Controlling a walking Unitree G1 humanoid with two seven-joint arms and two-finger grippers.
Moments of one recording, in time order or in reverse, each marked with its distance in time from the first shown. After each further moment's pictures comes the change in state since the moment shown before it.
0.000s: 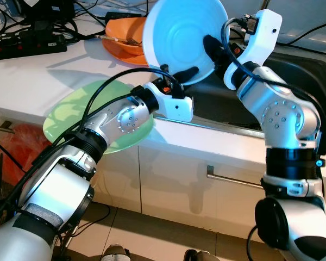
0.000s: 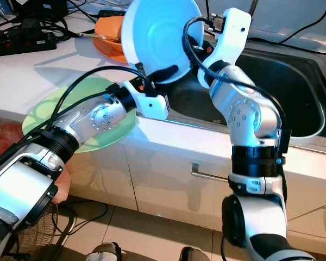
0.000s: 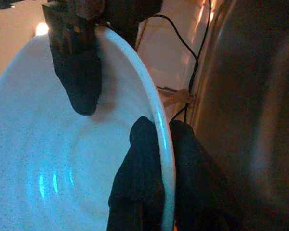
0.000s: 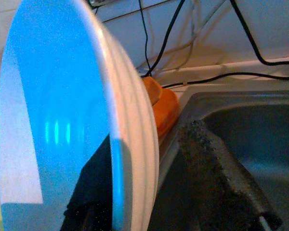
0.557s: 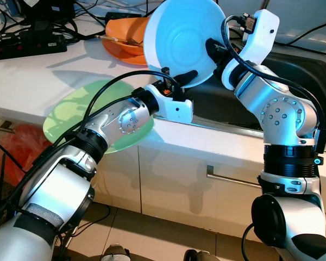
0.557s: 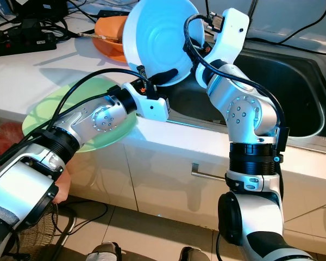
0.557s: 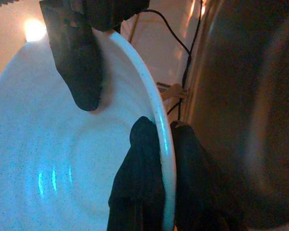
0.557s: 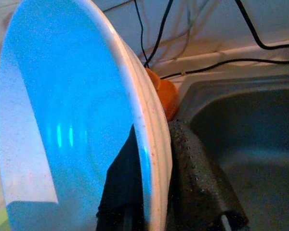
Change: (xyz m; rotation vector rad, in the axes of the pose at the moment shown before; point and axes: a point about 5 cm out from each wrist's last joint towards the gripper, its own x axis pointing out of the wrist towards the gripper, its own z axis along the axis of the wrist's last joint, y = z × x) left arm 0.000 -0.005 -0.002 0.018 0.019 -0.033; right arm 0.001 0.002 -0.006 0.044 0.041 -0.025
